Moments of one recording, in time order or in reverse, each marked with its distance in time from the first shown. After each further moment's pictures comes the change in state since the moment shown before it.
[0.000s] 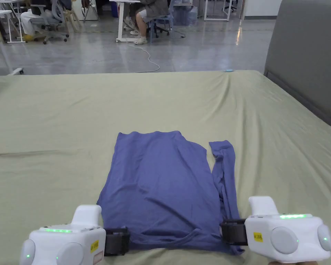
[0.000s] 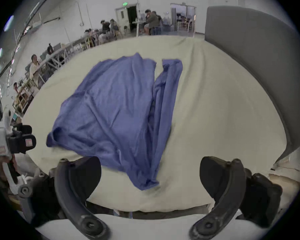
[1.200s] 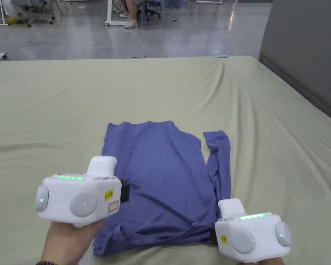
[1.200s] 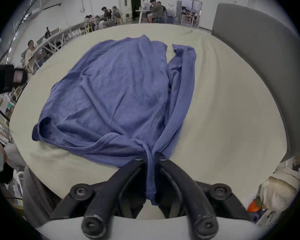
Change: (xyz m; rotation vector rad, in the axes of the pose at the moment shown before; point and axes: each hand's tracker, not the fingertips) left arm 0.040 0.105 -0.034 0.075 -0.111 -0.061; right arm -0.032 -0.005 -0.061 -0.124 -0.034 0.069
